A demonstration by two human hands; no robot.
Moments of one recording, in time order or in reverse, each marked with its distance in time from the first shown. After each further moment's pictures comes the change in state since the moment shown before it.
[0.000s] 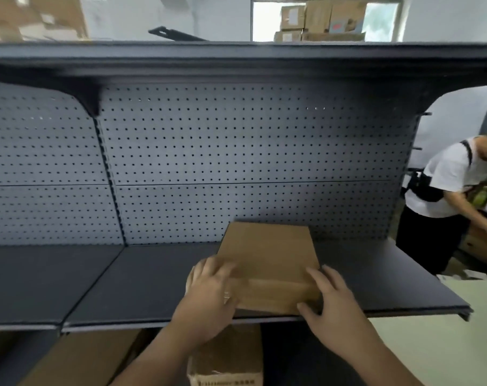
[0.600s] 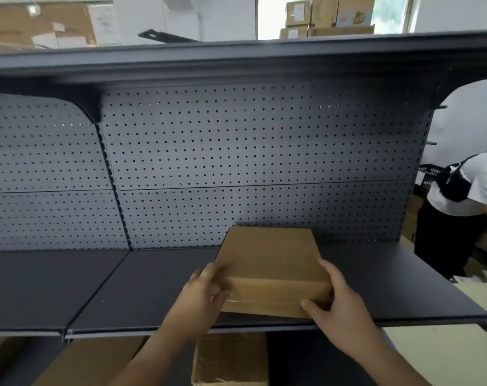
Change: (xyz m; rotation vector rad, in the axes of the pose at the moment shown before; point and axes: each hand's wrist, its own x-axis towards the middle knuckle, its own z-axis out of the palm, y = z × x) left_hand 0.013 -0.029 0.005 -0.254 0.049 -0.110; right_hand 0.018 0.006 -0.004 0.365 0.004 0.009
